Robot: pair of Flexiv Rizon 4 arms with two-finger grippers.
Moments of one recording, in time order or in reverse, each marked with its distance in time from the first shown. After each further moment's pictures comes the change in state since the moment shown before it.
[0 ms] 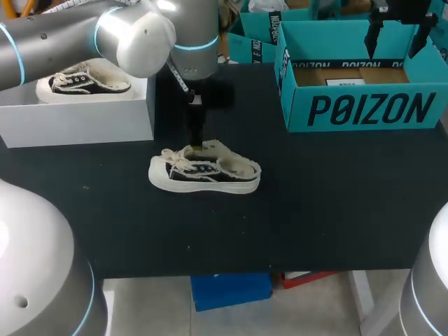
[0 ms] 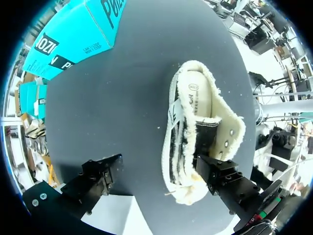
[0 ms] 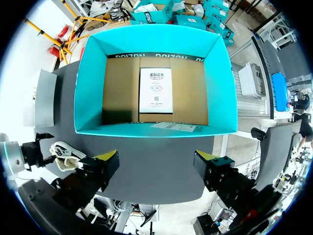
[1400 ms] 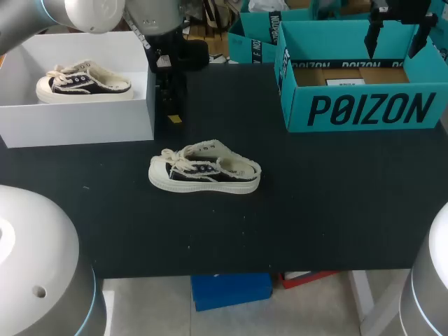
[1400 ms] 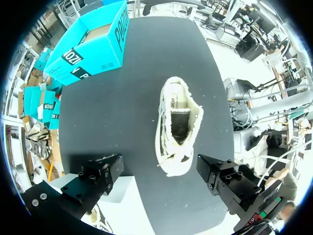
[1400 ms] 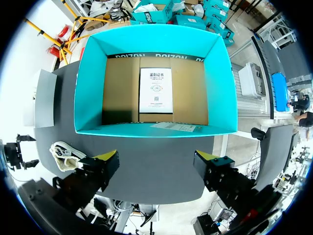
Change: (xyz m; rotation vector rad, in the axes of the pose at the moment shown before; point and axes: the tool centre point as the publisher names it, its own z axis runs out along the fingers) left arm 0.014 0.036 -0.088 0.113 0.042 0.018; right arm 0.000 0.000 0.000 0.000 0.000 0.000
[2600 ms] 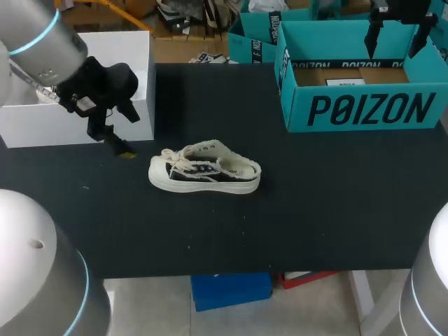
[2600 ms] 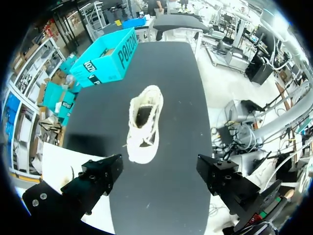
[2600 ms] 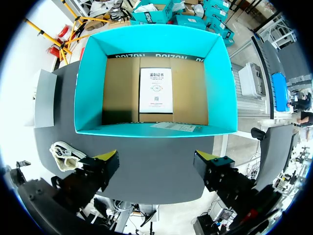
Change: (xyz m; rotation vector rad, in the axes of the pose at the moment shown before) left arm 0.132 0.066 -0.028 0.299 -0.149 -0.111; right arm 0.000 0.000 0.000 0.000 0.000 0.000
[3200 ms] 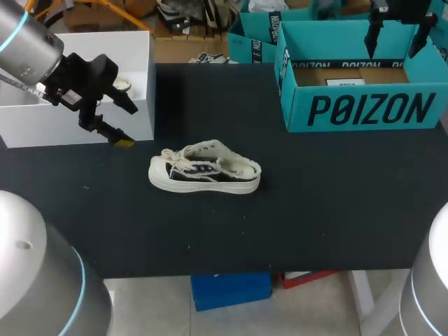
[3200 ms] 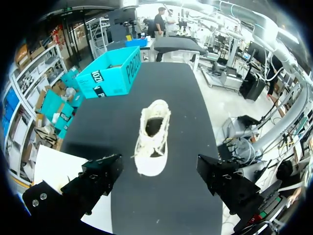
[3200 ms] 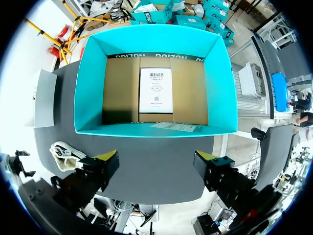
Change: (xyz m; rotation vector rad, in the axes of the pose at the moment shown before) left arm -0.039 0.009 0.008 0.205 0.042 -0.007; right arm 0.000 0.000 0.000 0.000 0.000 0.000
